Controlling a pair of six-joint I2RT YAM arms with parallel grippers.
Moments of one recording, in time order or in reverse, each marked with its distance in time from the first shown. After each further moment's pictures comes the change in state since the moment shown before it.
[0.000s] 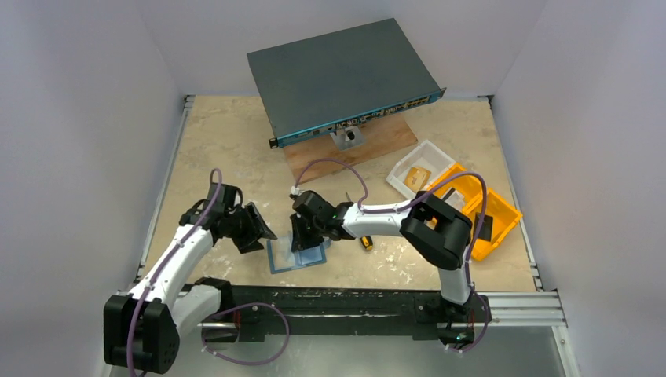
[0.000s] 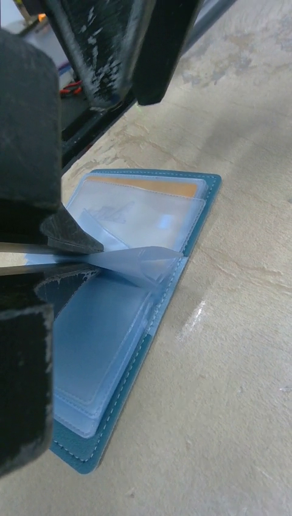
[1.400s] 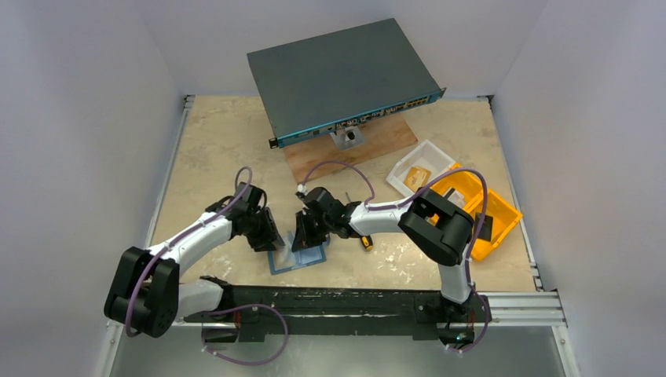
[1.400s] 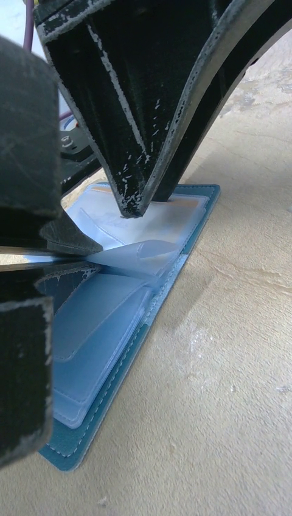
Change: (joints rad) left arm -0.206 0.232 -0.023 0.188 -0.119 -0.026; right arm -0.072 0.006 -0.105 0.197 -0.190 0.037
